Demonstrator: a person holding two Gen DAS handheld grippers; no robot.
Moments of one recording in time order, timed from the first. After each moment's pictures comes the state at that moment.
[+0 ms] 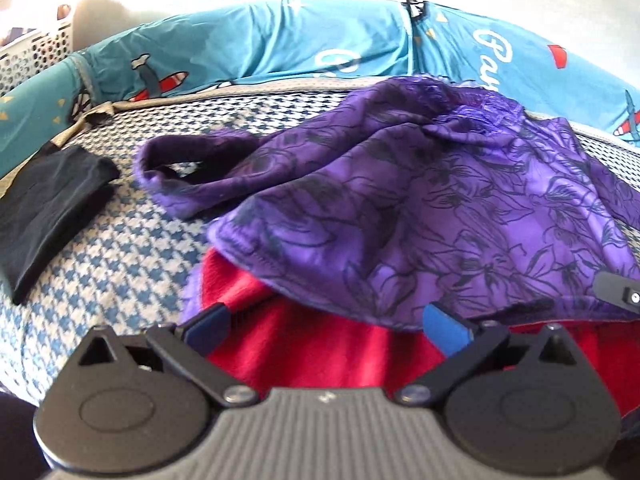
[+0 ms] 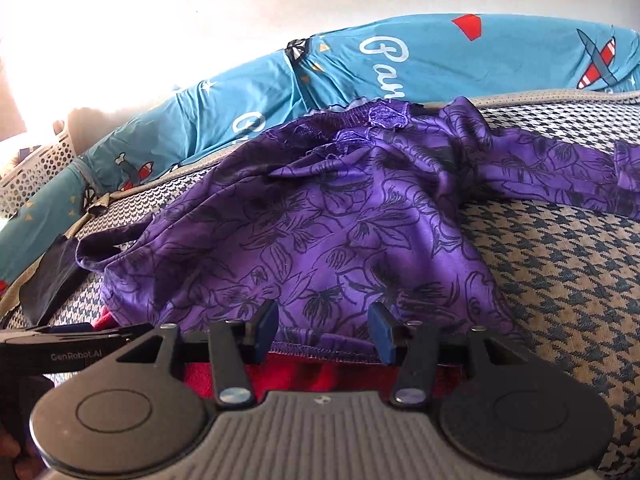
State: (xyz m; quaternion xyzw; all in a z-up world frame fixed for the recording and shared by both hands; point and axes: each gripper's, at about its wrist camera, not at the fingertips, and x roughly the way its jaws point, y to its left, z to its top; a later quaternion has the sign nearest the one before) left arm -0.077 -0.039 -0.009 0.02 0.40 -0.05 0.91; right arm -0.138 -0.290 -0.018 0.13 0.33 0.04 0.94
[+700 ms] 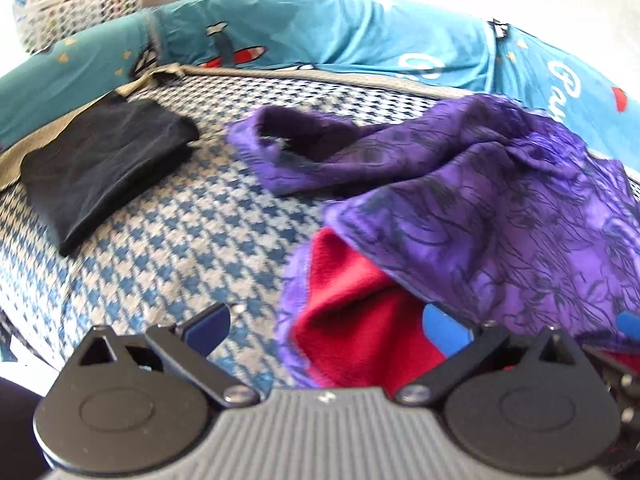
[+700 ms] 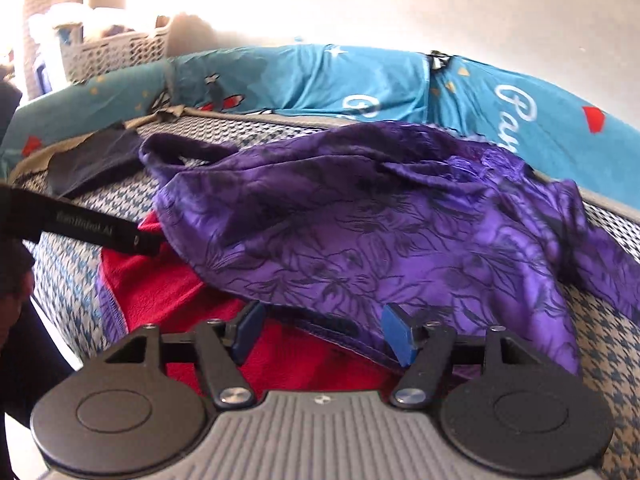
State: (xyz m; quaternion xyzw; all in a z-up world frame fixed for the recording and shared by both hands) left arm -0.081 0.024 -0.015 -0.04 0.42 0.02 0.91; right arm -0.135 -0.205 -0.033 -0.08 0.31 0.14 0.94
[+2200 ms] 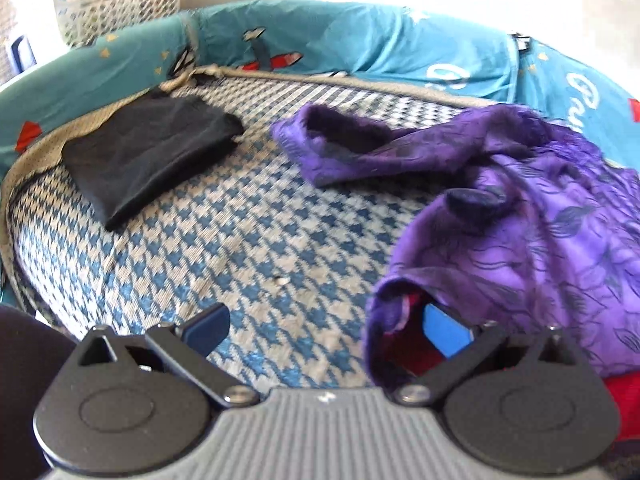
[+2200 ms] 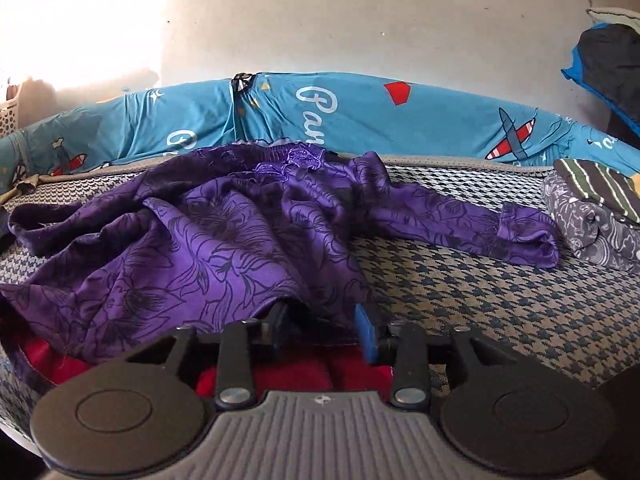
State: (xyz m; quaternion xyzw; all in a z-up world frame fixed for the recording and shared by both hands) left arm -0.122 0.030 -0.010 -0.03 0.39 0.04 0.92; right arm -0.198 -0.286 -0.008 0.01 0.28 -0.10 0.96
